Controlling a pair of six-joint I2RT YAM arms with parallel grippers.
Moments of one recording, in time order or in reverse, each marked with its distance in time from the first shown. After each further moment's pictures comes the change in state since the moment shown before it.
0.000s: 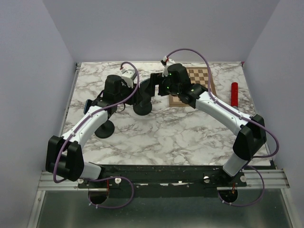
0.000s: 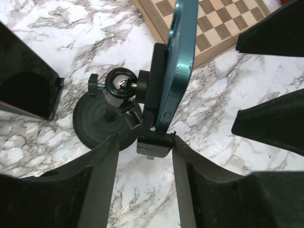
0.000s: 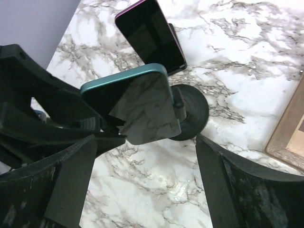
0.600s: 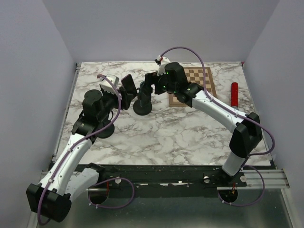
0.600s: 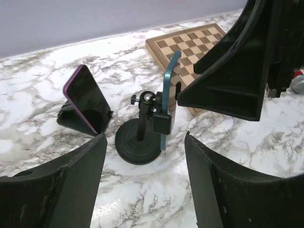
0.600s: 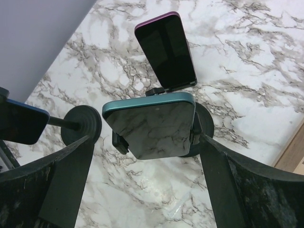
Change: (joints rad) left arm 0.000 -0.443 -0.157 0.032 -0.181 0.029; right arm 0.006 0.040 0.038 0.066 -0.043 -0.104
